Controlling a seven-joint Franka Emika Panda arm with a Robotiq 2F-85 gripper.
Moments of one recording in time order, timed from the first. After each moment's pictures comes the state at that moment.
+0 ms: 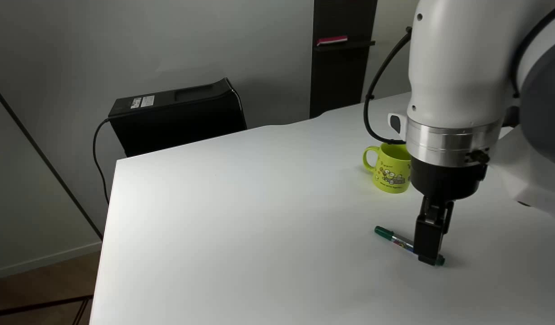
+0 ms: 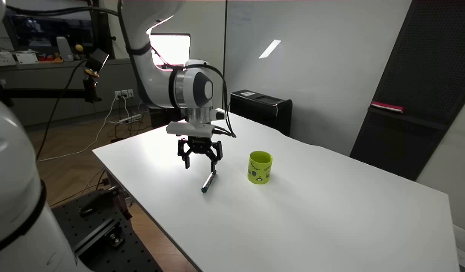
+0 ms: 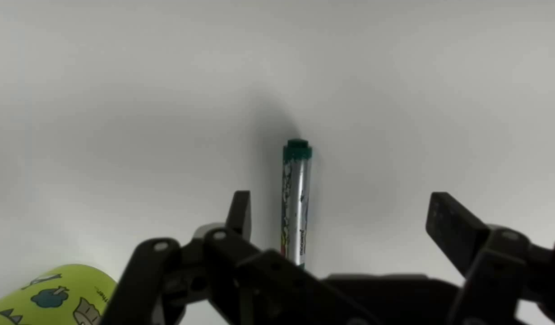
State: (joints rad) arm 0.21 0.35 0.13 -2.41 -0.29 2.57 0.10
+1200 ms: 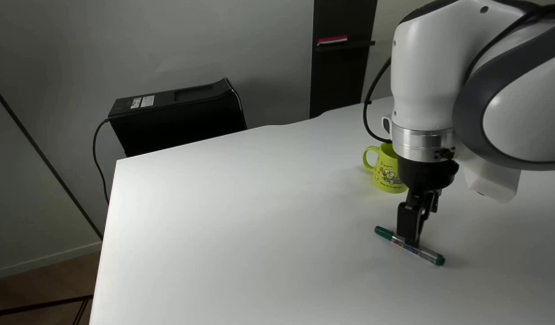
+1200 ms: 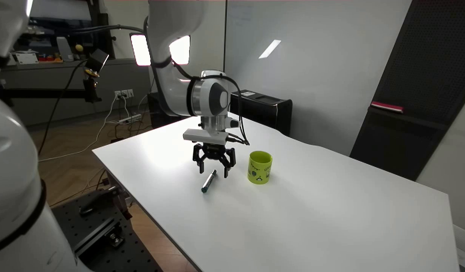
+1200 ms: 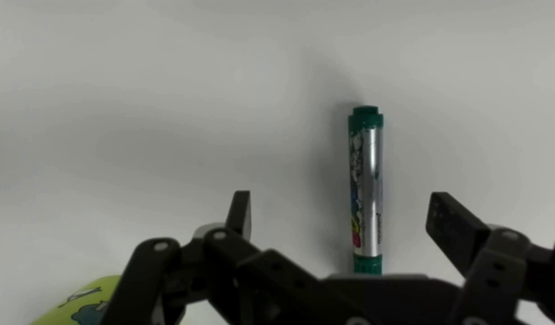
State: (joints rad) arm 0.22 0.48 0.04 -2.28 -0.27 2.57 0.10
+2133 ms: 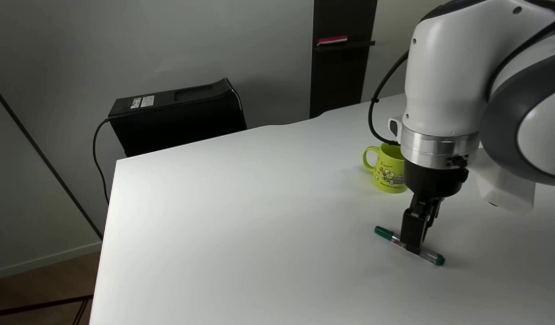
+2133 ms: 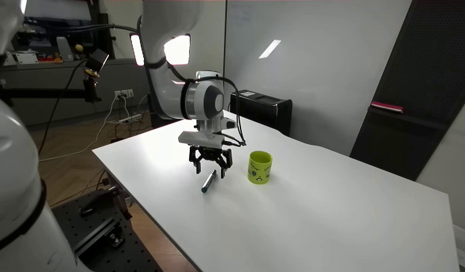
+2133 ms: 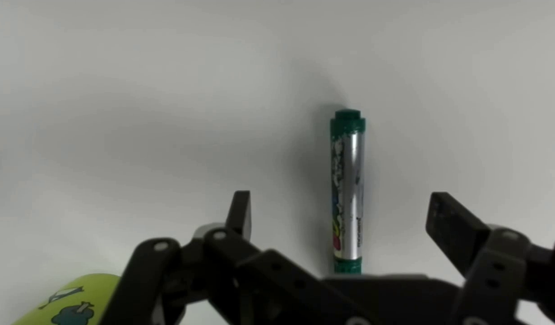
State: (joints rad) arm 0.22 0.45 0.04 -2.36 -0.27 2.67 0.10
